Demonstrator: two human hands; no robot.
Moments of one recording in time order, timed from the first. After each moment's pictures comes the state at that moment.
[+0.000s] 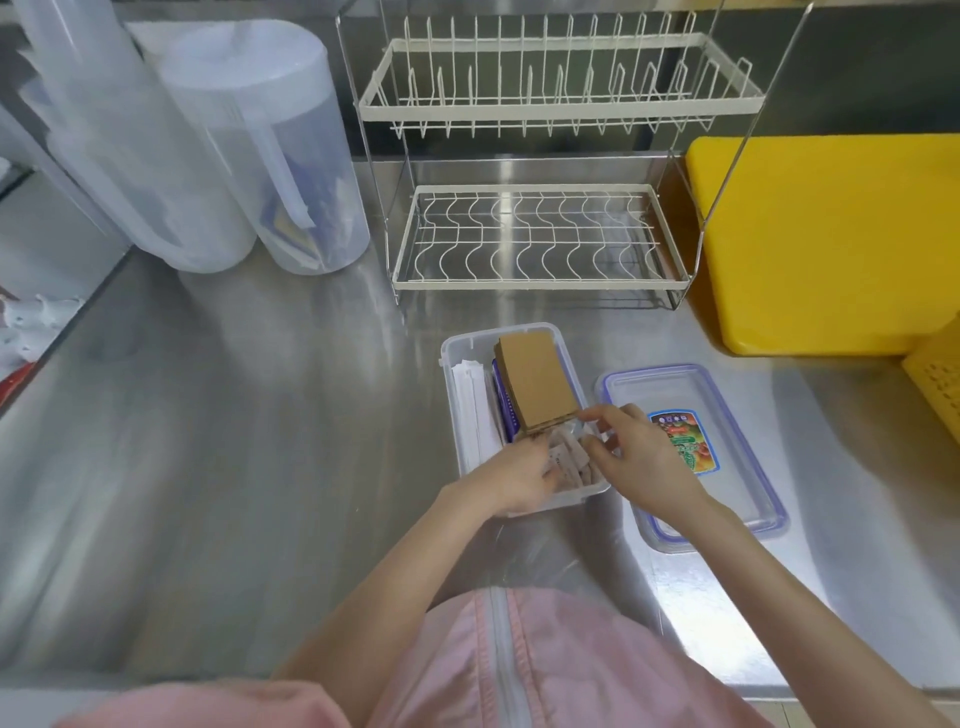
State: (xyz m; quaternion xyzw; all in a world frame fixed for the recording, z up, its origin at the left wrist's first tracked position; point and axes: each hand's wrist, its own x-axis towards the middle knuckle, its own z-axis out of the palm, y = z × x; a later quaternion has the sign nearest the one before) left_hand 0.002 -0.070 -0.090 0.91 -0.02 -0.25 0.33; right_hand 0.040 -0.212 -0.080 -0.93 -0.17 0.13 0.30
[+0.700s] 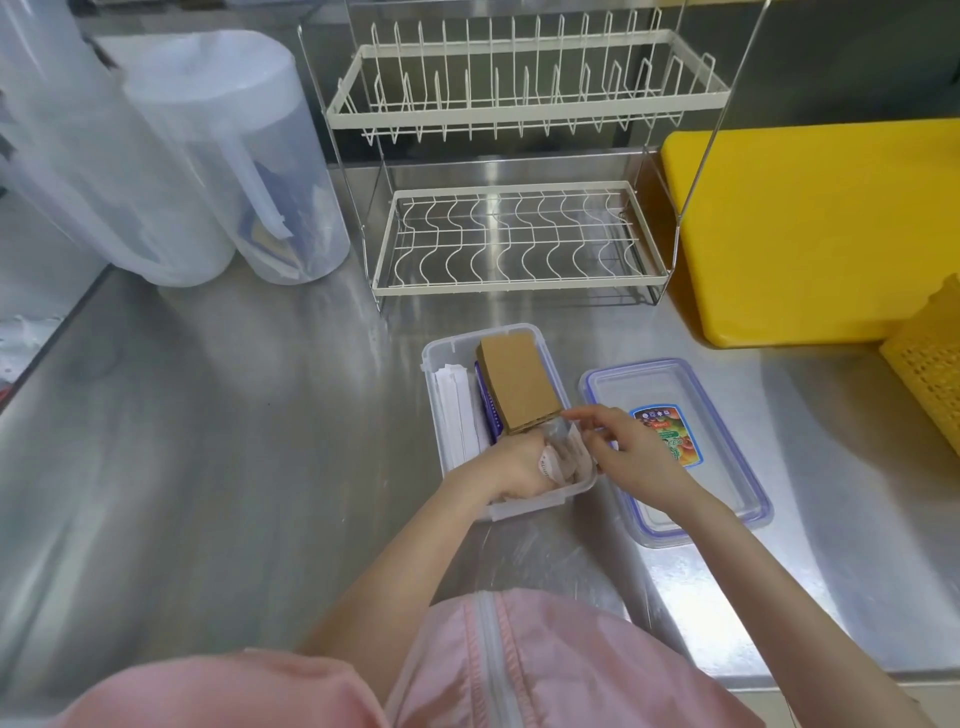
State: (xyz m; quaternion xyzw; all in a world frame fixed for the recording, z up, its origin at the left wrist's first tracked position) left_hand 0.023 -0.080 -0.095 0.90 -0.03 -0.28 0.33; right_hand 0.048 -0.225 -0.088 -0.88 -0.15 0.18 0.40
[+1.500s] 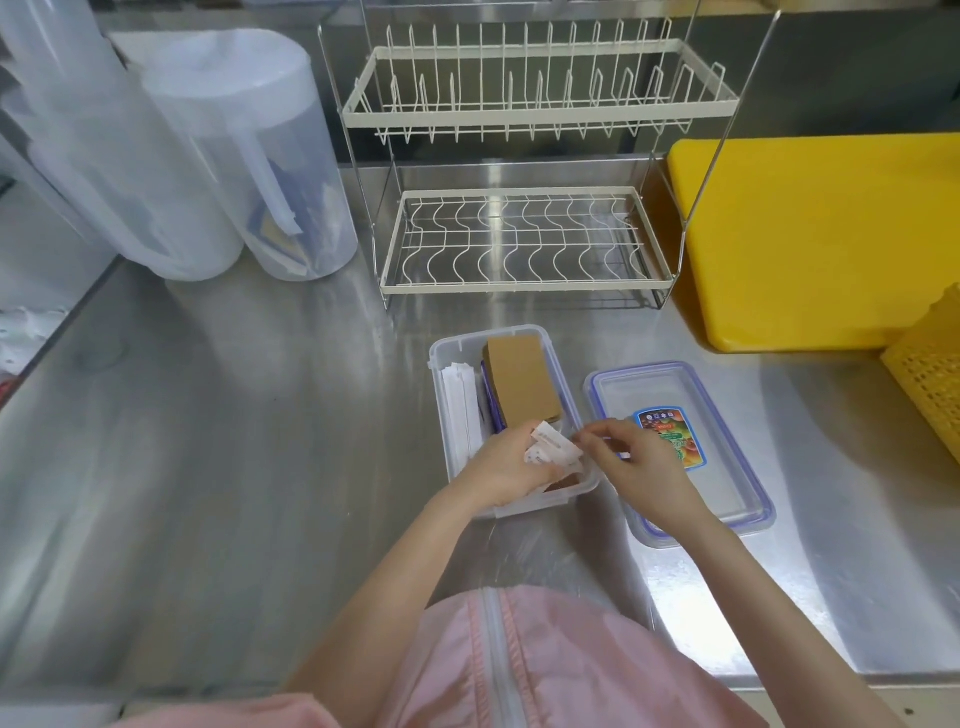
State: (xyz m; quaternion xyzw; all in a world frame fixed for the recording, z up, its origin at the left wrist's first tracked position) left_hand -0.001 -0.069 -0.091 0.86 0.06 -0.17 0.48; right_hand 0.029 -0.225 -0.084 -0.88 -0.10 0.12 0.44
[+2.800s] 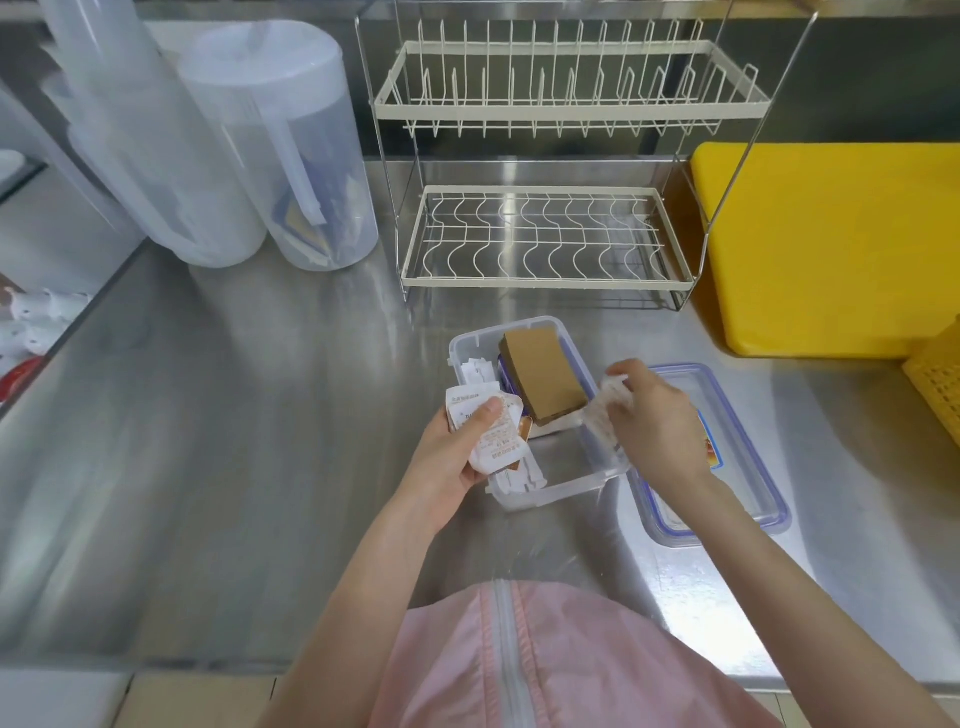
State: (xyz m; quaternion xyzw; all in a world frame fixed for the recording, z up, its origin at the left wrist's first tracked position) left_hand -0.033 -0.026 -0.081 0.48 0.24 -0.02 0.84; right_hand 0.045 -0.202 -0.061 -0.95 -0.11 0.00 0.28
